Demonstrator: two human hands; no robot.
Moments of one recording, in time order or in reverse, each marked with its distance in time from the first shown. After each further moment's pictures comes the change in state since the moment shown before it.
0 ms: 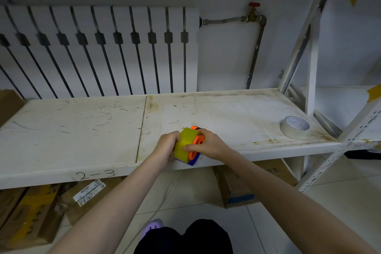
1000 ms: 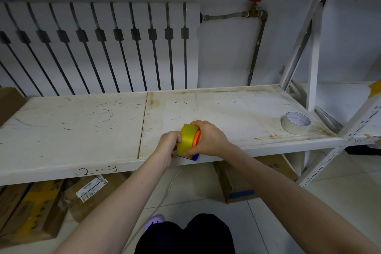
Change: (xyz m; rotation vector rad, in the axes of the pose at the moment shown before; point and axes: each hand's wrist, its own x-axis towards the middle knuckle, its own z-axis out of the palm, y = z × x) left_hand -0.001 -0.008 0.002 -0.065 -0.008 -0.034; right_hand -0.006 -0.012 0.000 -0.343 0.106 -0.134
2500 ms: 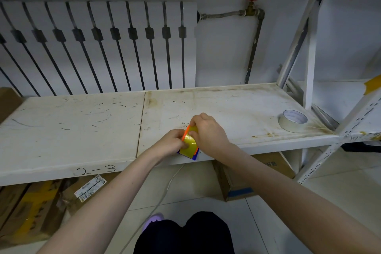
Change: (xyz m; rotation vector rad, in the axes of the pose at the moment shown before) left_hand 0.001 0.004 -0.008 0.554 -0.297 0.269; right_hand -0.016 -0.025 -0.013 -0.190 0.208 -0.043
